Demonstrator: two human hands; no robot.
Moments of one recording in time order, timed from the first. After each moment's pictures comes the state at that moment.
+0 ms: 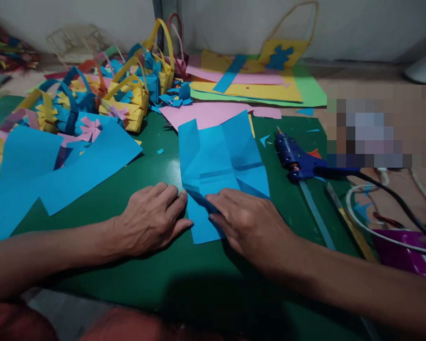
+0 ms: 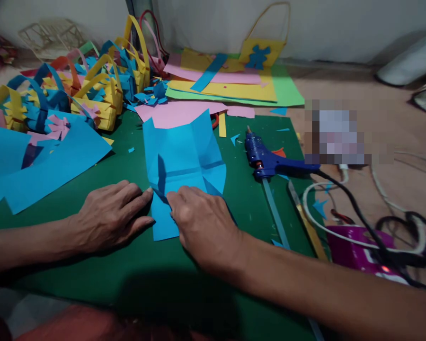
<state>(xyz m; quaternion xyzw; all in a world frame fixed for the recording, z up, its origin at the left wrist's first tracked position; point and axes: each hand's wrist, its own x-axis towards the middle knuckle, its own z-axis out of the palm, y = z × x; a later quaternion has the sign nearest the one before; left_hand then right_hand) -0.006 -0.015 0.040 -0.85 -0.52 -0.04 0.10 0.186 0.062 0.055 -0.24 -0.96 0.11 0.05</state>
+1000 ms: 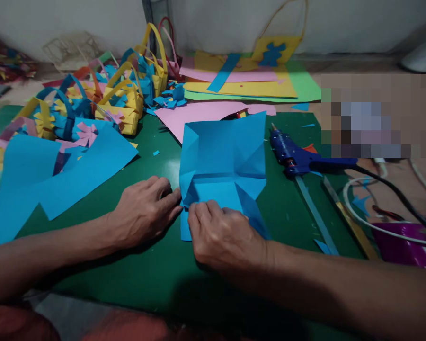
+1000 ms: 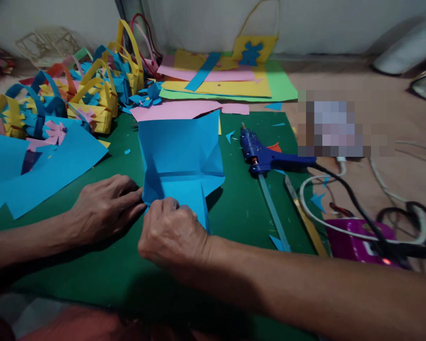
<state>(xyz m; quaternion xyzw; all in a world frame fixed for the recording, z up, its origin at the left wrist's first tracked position) -0.015 -0.008 0.040 -0.84 -0.54 -0.06 0.09 0.164 0.034 0.050 -0.16 -0.98 -0.12 0.08</state>
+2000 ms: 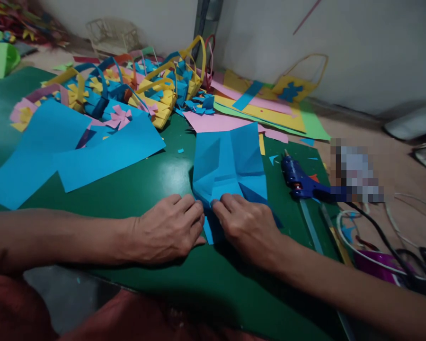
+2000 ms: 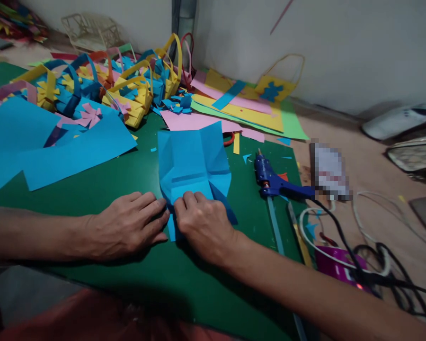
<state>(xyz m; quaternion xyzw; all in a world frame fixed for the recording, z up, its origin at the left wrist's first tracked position) 0.000 -0.032 0.039 -0.88 -0.45 -0.09 0.12 0.163 0.057 0.058 -0.15 -0.98 -0.11 0.03</state>
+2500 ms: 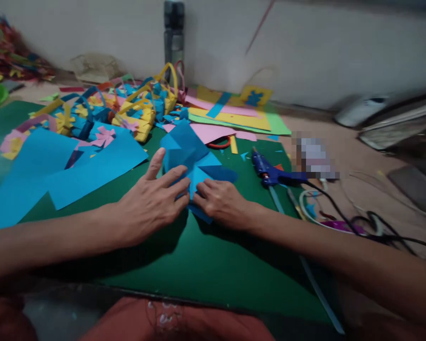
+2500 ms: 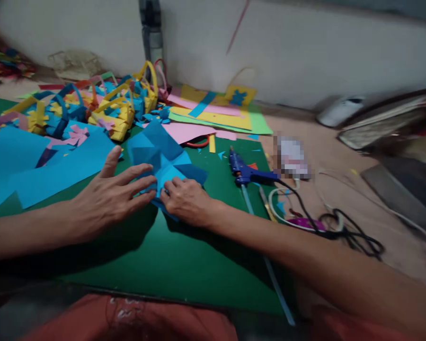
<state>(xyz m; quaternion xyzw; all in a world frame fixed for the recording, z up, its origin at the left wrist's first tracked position) -0.011 -0.017 0.084 -0.87 -0.46 -0.04 0.19 0.159 0.080 0.060 -0.06 -0.99 -0.13 -0.06</state>
